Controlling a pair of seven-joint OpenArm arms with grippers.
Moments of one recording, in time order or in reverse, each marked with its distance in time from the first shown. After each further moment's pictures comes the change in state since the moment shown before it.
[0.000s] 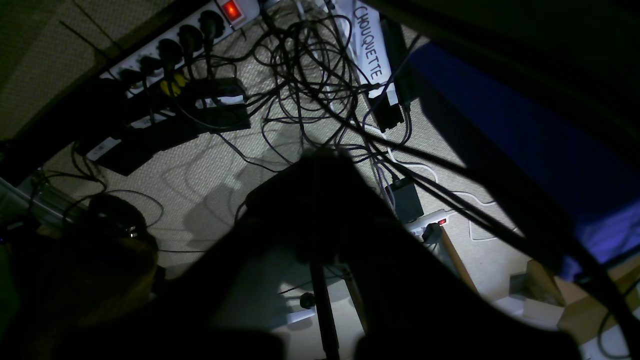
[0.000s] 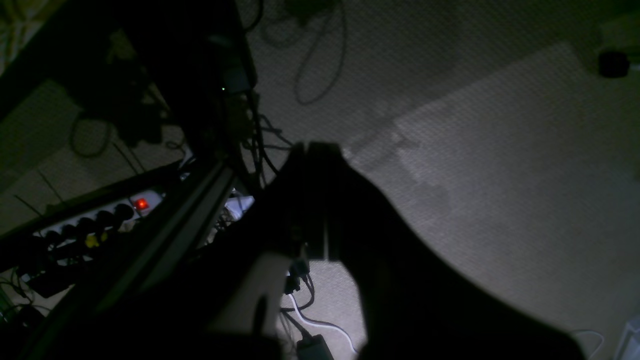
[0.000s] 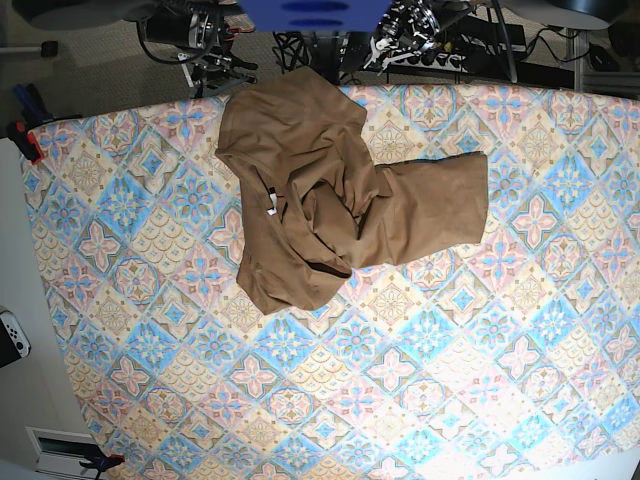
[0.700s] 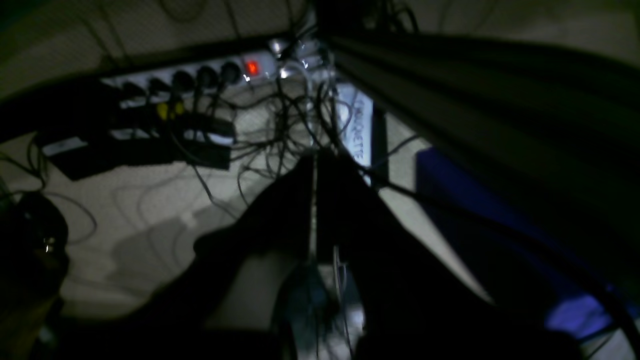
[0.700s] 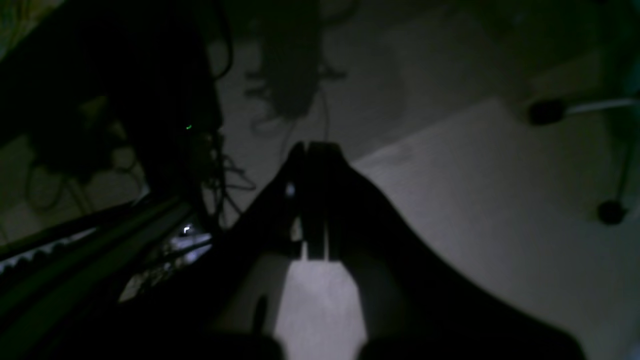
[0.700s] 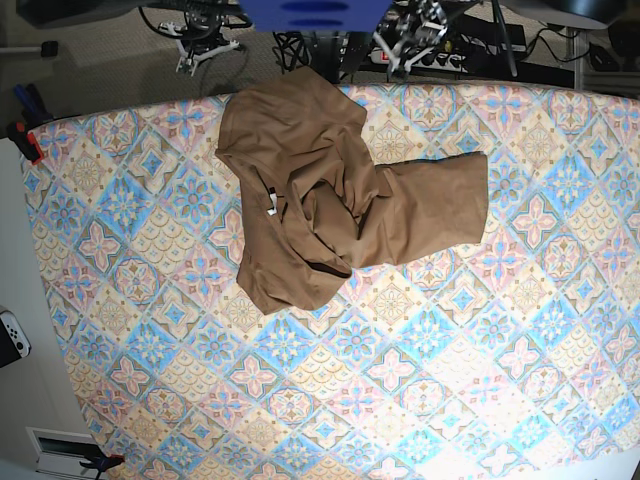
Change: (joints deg) left arm 4.4 -3.7 0.0 0.4 -17.8 0.0 -17.2; right arm -10.0 0.5 0.1 0.0 0.2 -0.2 25.7
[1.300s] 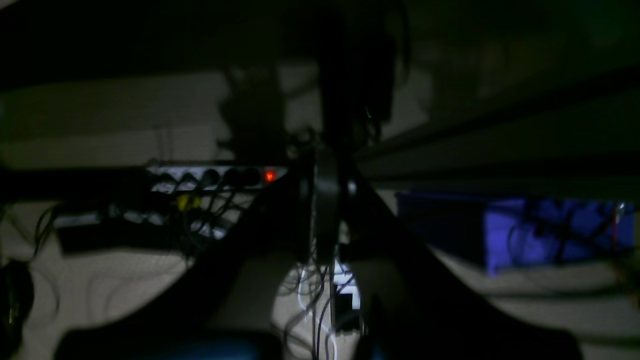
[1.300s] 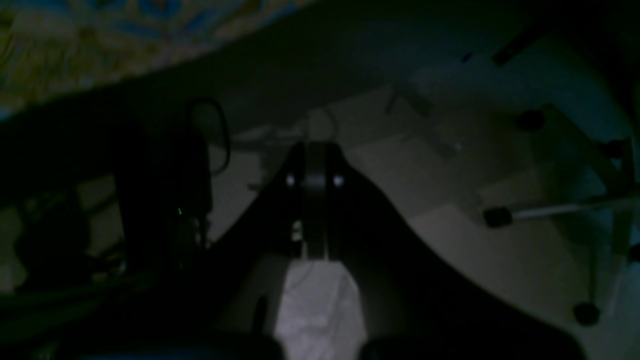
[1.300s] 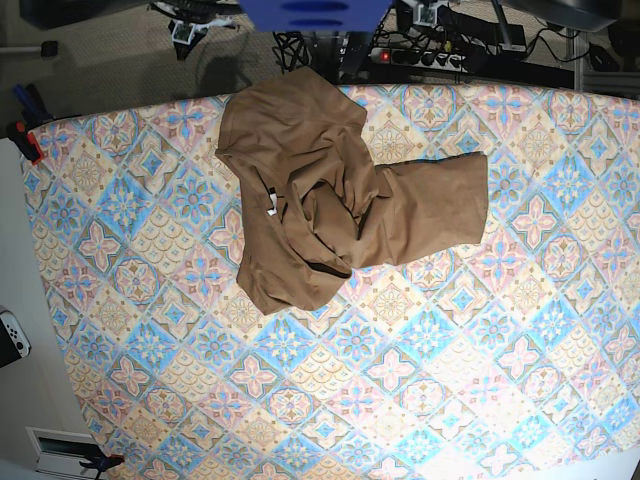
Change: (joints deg) left arm 14.8 -1.0 0.0 1.6 -7.1 -0.2 -40.4; right arm -8.5 0.0 0.0 0.1 -0.2 0.0 26.9
